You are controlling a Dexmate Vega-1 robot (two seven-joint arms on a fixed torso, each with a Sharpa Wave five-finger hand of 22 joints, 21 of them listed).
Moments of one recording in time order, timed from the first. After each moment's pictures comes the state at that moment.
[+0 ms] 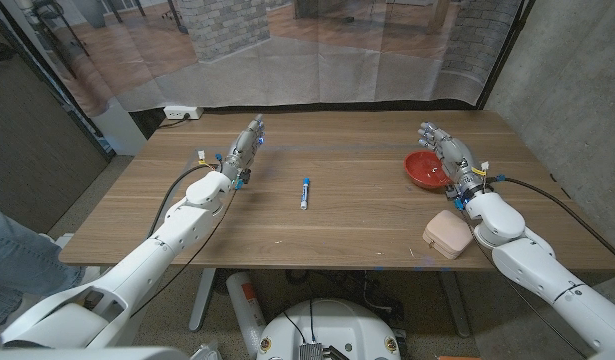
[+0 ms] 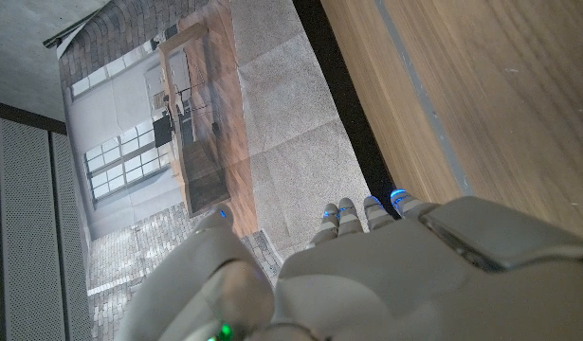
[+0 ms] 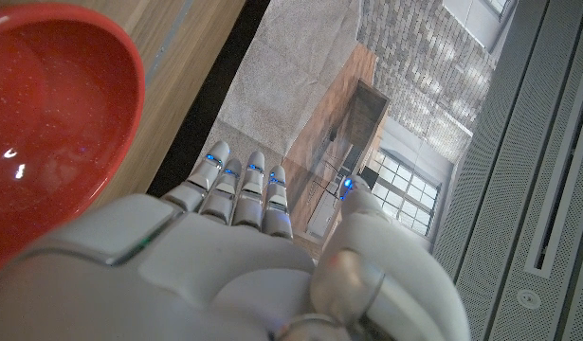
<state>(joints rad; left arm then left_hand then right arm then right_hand) 0.79 0.54 0.41 -1.35 -0.59 -0.18 0.01 0.28 -0.07 0.31 0.10 0.29 -0.09 0.08 0.21 0.18 -0.08 0.03 0.22 0.18 -0.14 0.05 0.19 0.18 -0.17 -0.03 0.20 0.18 -1.16 -0.72 -0.22 -1.66 0.52 0.35 -0.13 0.30 0.07 0.34 -0.11 0.18 0.27 0.01 0.21 0.19 0.28 0.06 0.24 0.18 0.16 0.00 0.21 0.18 0.09 -0.04 0.55 0.17</state>
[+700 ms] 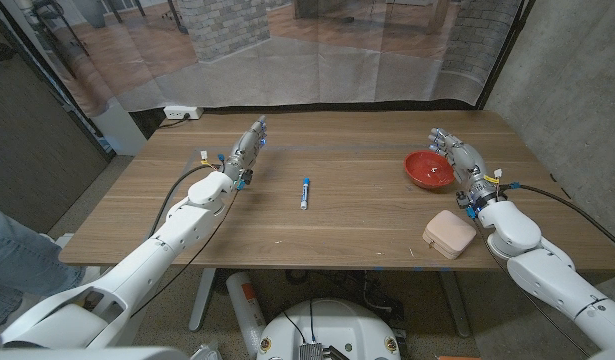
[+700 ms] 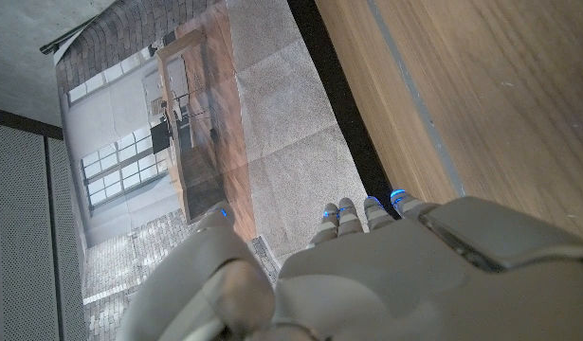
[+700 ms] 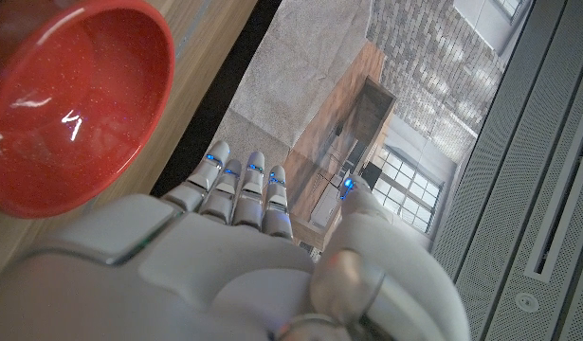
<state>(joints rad) 0.79 0.54 0.42 -1.37 -0.58 -0.16 0.01 0.29 -0.06 0.31 0.10 0.29 -0.09 0.08 0.21 0.18 -0.08 0.03 0.22 0.18 -0.14 0.05 0.19 0.18 -0.17 -0.03 0.20 0.18 -1.26 -0.75 -0.15 -1.71 0.51 0.35 -0.16 0.30 0.07 0.34 -0.11 0.18 0.27 0.01 0.21 0.19 0.28 0.06 0.24 0.18 0.16 0.00 0.21 0.18 0.09 -0.04 0.54 0.17</state>
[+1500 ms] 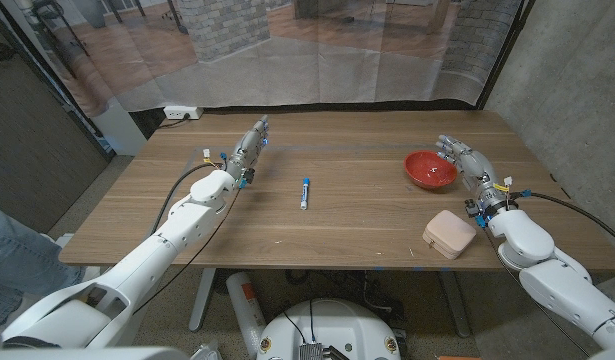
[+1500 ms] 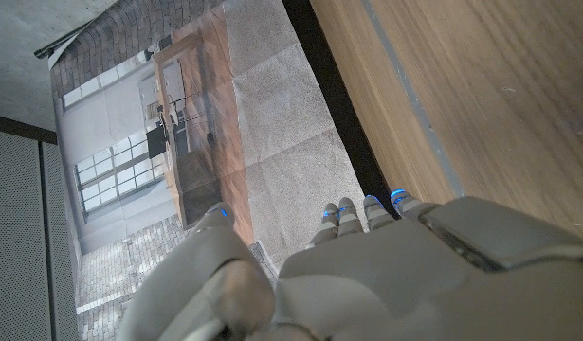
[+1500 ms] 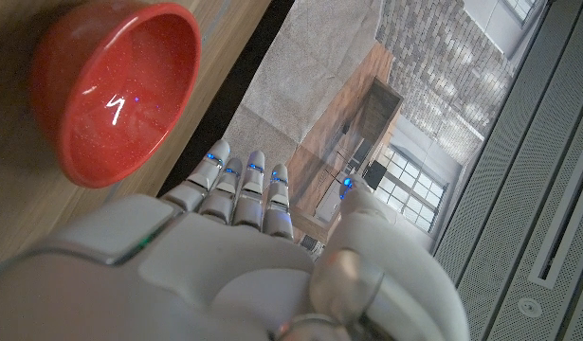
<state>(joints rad) 0.77 0.54 0.43 -1.36 -0.57 -0.14 0.01 0.29 -0.06 0.31 0.10 0.28 -0.08 0.08 0.21 0.18 -0.08 0.03 0.22 0.18 -0.14 0.05 0.19 0.18 -0.17 -0.03 0.20 0.18 -1.34 -0.77 -0.09 -1.75 0.49 0.35 -0.17 0.30 0.07 0.34 -0.12 0.18 0.29 -0.01 0.21 0.19 0.30 0.05 0.24 0.18 0.17 -0.01 0.21 0.18 0.10 -0.04 0.53 0.17</state>
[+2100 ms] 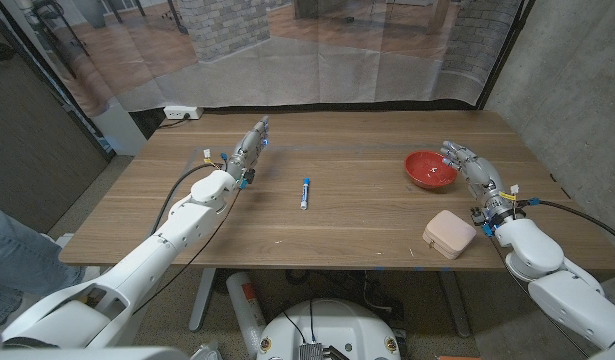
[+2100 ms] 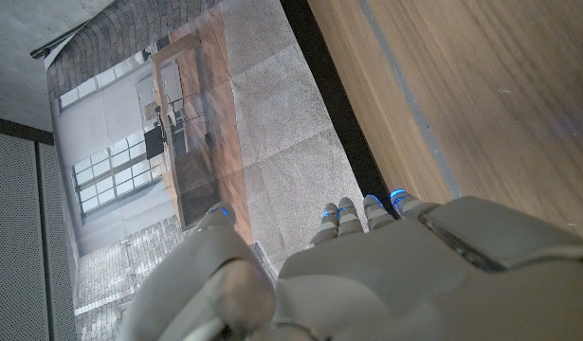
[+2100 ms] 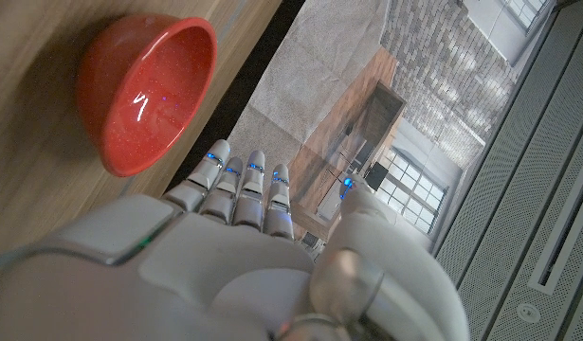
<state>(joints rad) 0.78 0.54 0.43 -1.37 -0.57 -0.13 0.02 0.29 -0.06 0.31 0.10 0.28 -0.08 0.08 0.21 0.18 -0.08 0.03 0.22 0.18 -0.14 0.05 0.19 0.18 -0.17 -0.03 0.20 0.18 -1.42 -0.77 -0.05 -1.78 0.46 0.35 -0.19 0.30 0.07 0.34 -0.12 0.18 0.29 -0.01 0.21 0.19 0.30 0.05 0.24 0.18 0.18 -0.01 0.21 0.18 0.11 -0.04 0.52 0.17</state>
